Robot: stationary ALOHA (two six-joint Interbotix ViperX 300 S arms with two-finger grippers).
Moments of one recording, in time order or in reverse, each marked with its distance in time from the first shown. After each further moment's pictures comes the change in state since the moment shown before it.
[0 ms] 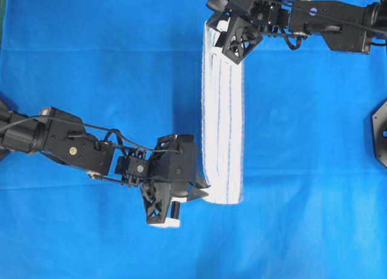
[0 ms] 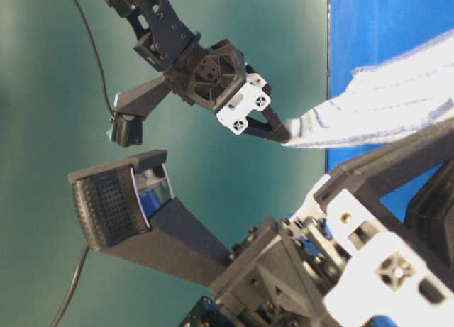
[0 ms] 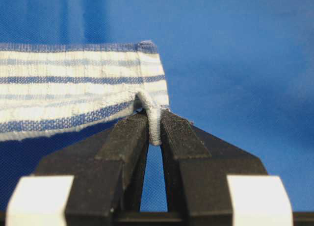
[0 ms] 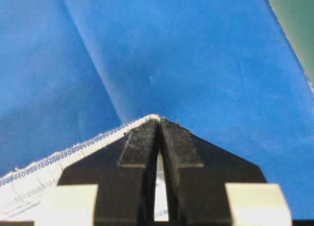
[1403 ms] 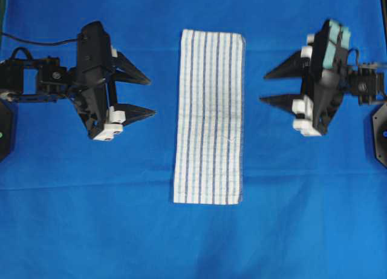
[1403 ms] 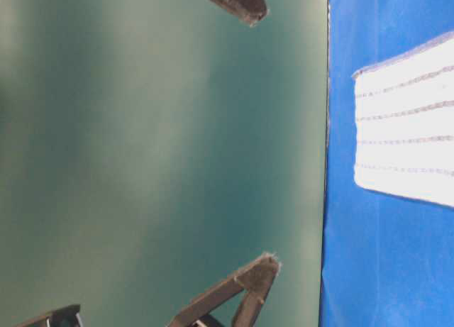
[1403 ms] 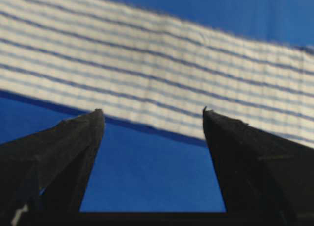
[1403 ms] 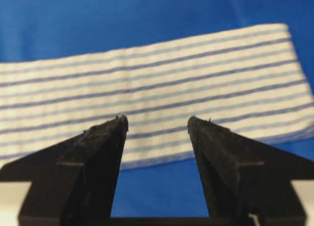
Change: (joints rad) left arm 0.333 -0.517 0.339 0.002 0.104 0.063; right arm 0.282 -0.561 0.471 0.026 -0.086 0.089
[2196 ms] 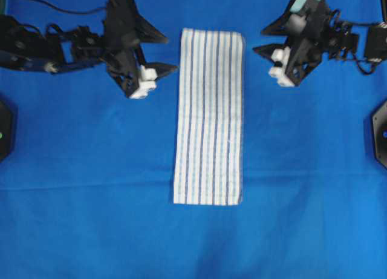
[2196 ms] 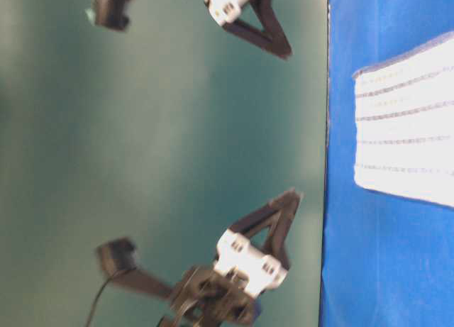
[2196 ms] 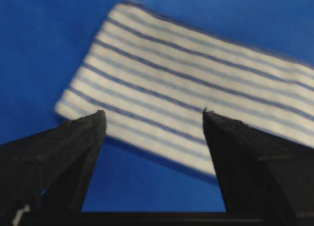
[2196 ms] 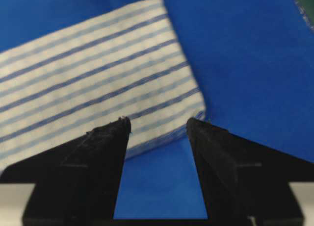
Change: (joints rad) left arm 0.227 0.308 -0.130 0.000 -0.204 0.124; right arm -0.325 0.272 -0.100 -0.081 -0.086 -0.005
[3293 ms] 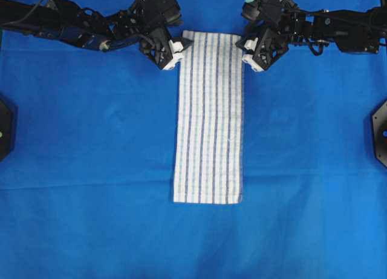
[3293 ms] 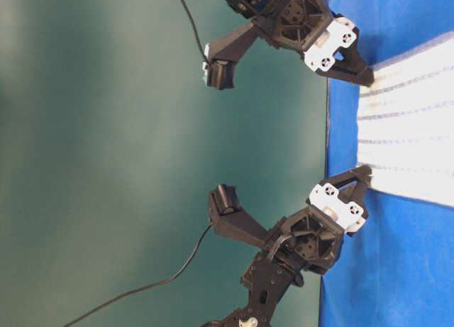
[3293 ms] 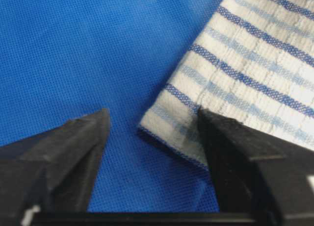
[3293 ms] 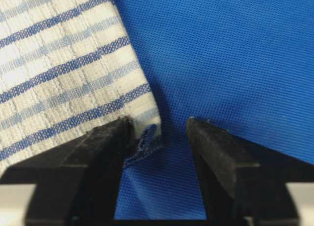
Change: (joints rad) left arm 0.147 0.391 -0.189 0.002 -0.074 0.014; right arm -0.133 0.405 -0.123 -0.044 -0.140 -0.006
